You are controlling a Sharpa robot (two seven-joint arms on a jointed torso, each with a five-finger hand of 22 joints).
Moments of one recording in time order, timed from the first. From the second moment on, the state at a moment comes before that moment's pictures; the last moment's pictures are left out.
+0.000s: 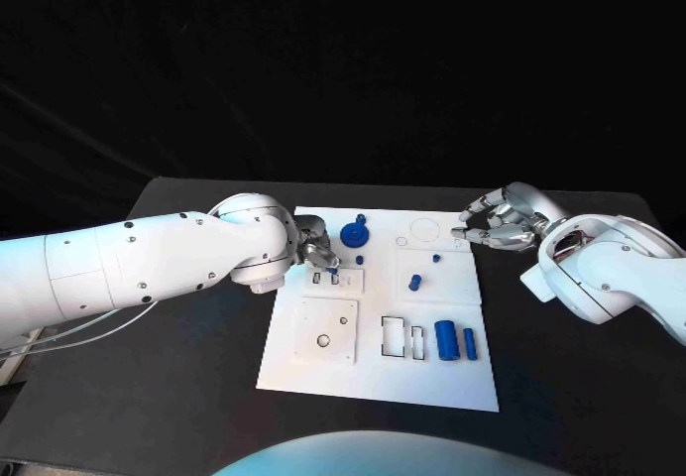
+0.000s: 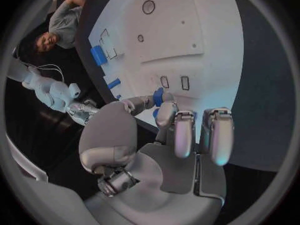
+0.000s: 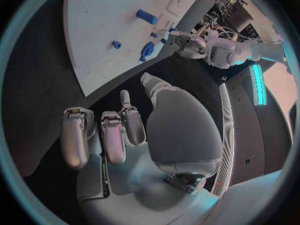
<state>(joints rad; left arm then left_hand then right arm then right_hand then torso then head) 1.26 -0.80 -0.08 1.61 -1.10 0.02 -0.65 0.96 -0.15 0.77 0.12 0.33 0.79 0.05 0.81 1.03 1.33 -0.03 1.26 1.19 1.47 -0.08 1.57 1.31 0.01 1.47 0.04 1.56 1.31 1.30 -0.92 -0.14 1.66 -1.02 -0.47 -0.29 1.28 -0.23 0.35 0.24 0.16 0.88 0.14 0.19 0.53 1.42 0.06 1.40 1.31 1.47 -0.01 1.57 1.31 0.02 1.47 0.10 1.43 1.31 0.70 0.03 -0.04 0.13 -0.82</state>
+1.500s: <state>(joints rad) 1.26 -0.74 -0.09 1.54 -1.09 0.12 -0.67 0.96 -0.15 0.77 0.12 0.33 0.81 0.04 0.81 1.02 1.33 -0.03 1.26 1.19 1.47 -0.08 1.57 1.31 0.01 1.47 0.04 1.56 1.31 1.30 -0.92 -0.14 1.66 -1.02 -0.47 -0.29 1.28 -0.23 0.35 0.25 0.17 0.88 0.14 0.19 0.54 1.42 0.06 1.40 1.31 1.47 -0.01 1.57 1.31 0.02 1.47 0.10 1.43 1.31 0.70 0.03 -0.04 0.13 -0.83</state>
